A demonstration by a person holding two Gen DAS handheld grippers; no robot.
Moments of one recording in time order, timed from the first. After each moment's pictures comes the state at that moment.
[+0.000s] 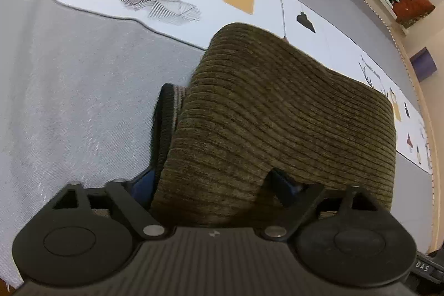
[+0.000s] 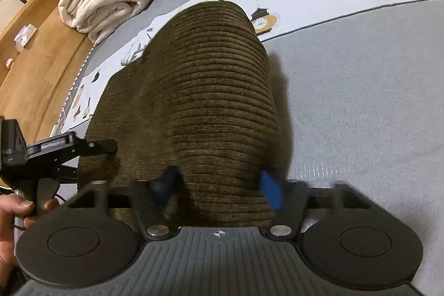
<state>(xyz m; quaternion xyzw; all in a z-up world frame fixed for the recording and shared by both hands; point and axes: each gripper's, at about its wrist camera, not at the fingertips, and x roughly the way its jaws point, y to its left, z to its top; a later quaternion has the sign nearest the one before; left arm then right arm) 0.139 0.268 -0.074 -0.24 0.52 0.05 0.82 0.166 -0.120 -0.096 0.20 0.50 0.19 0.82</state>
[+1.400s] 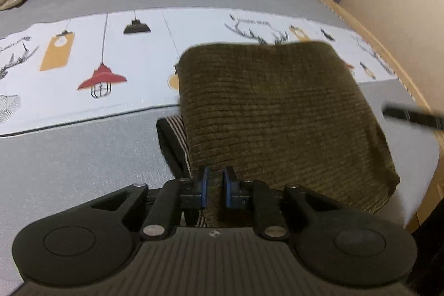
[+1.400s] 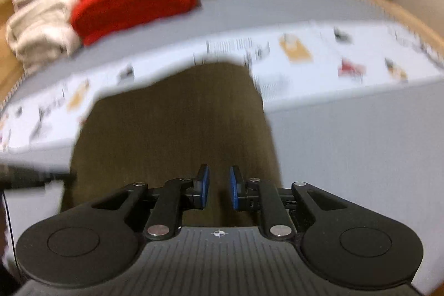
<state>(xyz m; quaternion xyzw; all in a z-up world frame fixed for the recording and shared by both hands) 0.182 0.053 -0.060 -0.05 0.46 -0.12 0.88 0.161 -0.266 -0.031 0.07 0.39 0.03 0.92</state>
